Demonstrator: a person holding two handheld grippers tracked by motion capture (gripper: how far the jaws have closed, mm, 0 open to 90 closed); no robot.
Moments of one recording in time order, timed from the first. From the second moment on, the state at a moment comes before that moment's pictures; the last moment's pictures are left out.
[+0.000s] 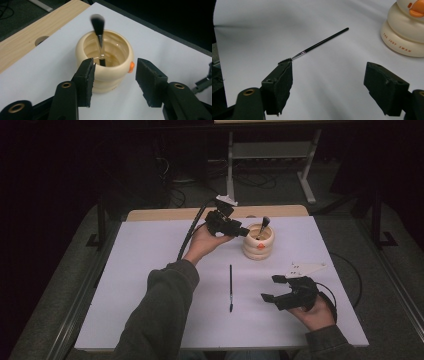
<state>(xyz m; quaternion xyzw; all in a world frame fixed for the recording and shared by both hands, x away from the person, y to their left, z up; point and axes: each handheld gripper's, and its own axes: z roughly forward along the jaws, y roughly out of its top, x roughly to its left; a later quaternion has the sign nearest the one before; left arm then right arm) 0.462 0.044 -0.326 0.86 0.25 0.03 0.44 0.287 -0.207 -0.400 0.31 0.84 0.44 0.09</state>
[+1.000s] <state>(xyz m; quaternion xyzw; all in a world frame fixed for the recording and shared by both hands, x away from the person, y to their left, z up) 0.426 0.089 -0.318 0.85 0.25 0.04 0.46 0.286 -0.204 -0.400 0.32 0.84 0.42 0.09</state>
